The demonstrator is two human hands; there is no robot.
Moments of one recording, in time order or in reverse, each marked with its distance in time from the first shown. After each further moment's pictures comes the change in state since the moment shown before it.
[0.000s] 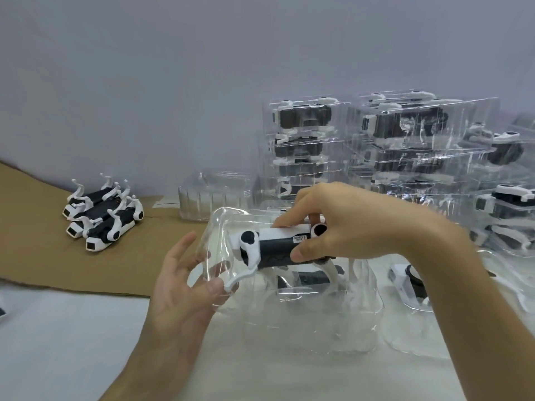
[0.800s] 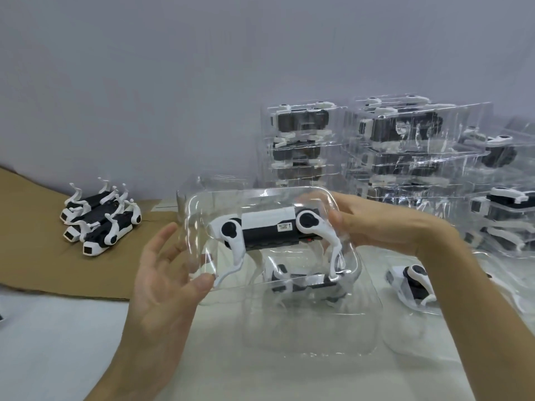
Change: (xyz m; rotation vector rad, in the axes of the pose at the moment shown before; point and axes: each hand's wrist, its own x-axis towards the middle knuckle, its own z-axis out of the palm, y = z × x) left_hand 0.010 0.007 -0.011 0.105 0.000 0.174; right_hand -0.004 0.057 0.011 0.709 -0.115 0.037
